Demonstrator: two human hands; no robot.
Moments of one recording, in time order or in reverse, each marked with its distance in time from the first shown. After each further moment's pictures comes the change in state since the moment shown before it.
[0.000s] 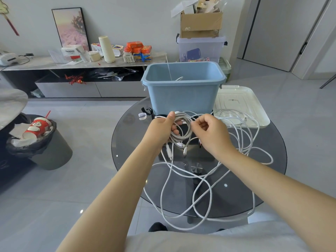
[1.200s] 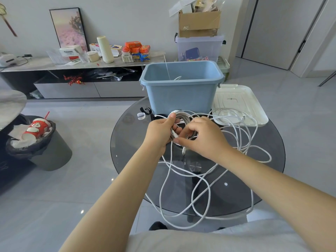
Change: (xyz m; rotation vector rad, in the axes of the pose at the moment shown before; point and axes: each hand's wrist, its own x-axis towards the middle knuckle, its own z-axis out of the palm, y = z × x) left_hand -0.005 0.002 0.010 -0.343 0.041 -0.111; right_hand -0.005 -0.003 -0.002 -0.299 -0.175 -0.328
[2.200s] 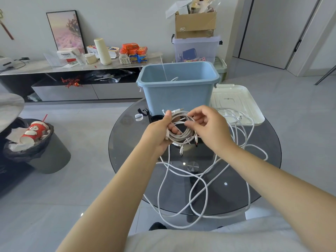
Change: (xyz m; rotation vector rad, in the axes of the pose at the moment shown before) left_hand -0.005 0.005 0.004 -0.159 -0.086 -0.100; right_hand 0.007 0.009 -0.012 0.322 0.229 0.164
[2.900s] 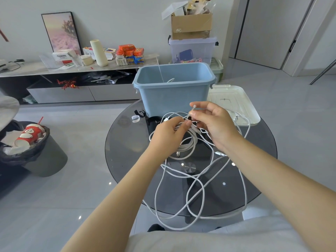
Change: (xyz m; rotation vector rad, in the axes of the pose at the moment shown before) left_hand -0.013 -0.011 0.011 0.959 -0.017 0.627; right_hand 0.008 -0.013 -0.018 0.585 -0.027 0.355
